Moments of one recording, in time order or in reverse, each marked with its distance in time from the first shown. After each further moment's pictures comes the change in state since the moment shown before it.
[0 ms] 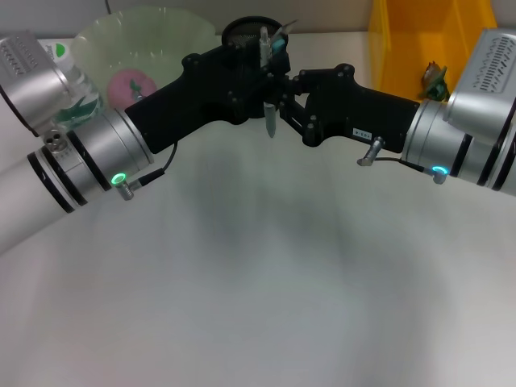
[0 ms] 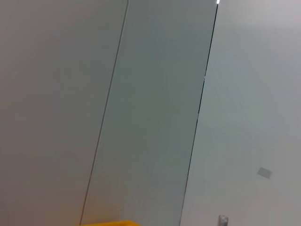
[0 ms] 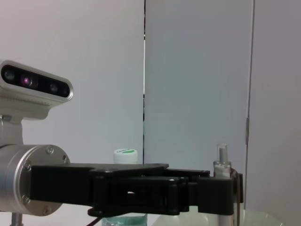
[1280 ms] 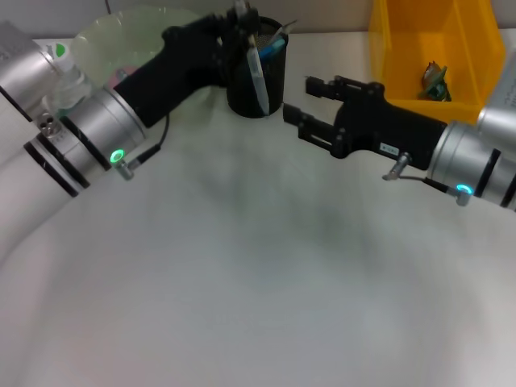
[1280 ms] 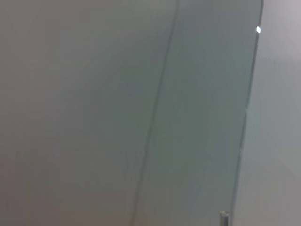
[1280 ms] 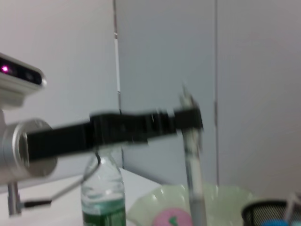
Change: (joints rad) left arm -0.029 0.000 -0.184 -0.065 -0.006 -0.023 0.071; right arm -0.055 -0.006 0.045 0.052 0.011 -0.017 0.003
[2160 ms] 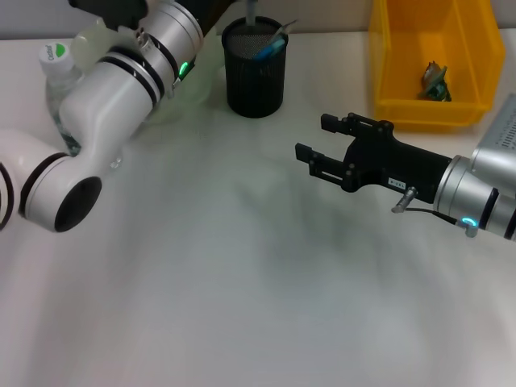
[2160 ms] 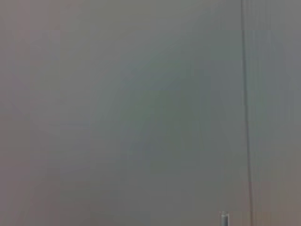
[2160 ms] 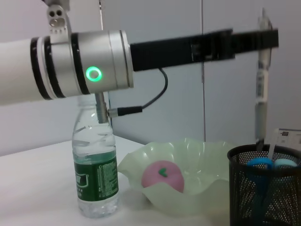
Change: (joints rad) left arm -0.237 0.000 -0.494 -0.178 0.012 -0.427 0.546; right arm -0.011 0.003 0.001 0.098 0.000 0.017 -0.079
